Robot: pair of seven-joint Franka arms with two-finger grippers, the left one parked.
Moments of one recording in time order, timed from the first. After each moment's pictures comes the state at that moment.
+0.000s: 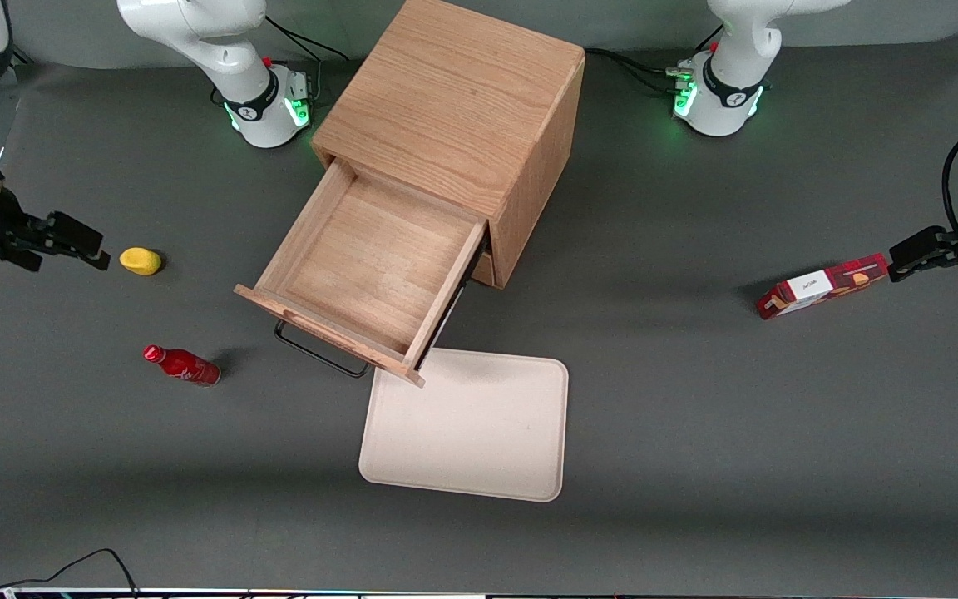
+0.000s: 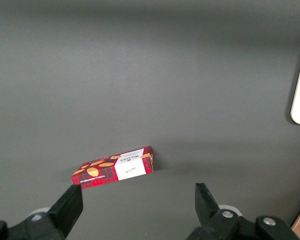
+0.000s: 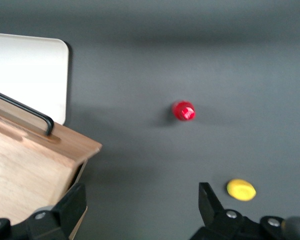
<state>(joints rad) 0.05 0.07 -0.03 -1.53 0.02 1.63 0.03</state>
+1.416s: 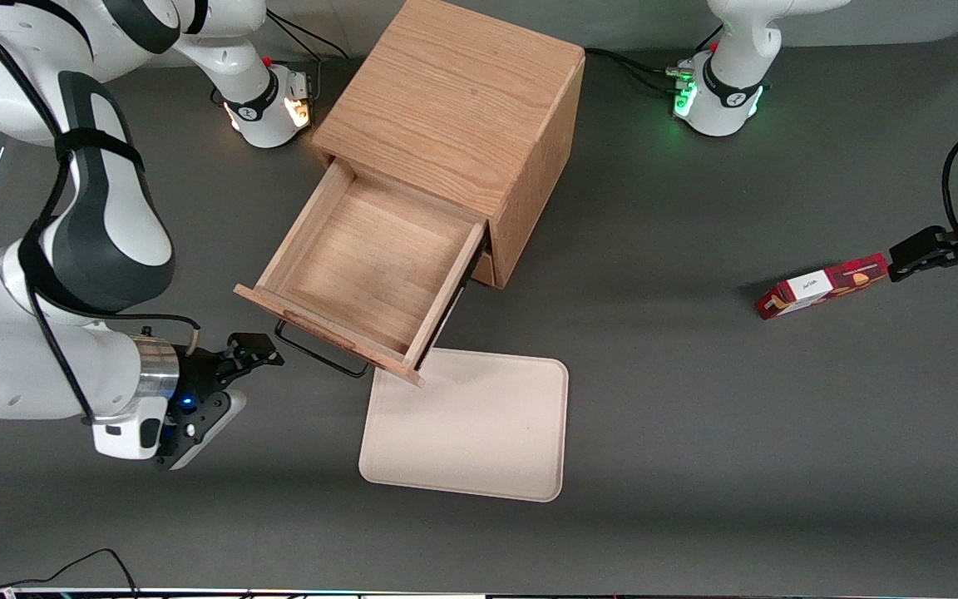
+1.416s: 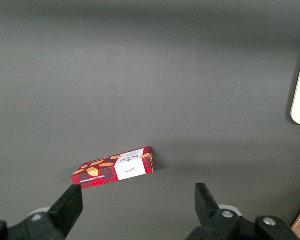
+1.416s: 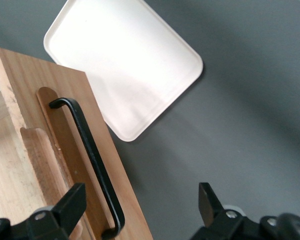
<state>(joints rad) -0.02 0.74 0.36 -0.97 0.06 1.57 -0.43</state>
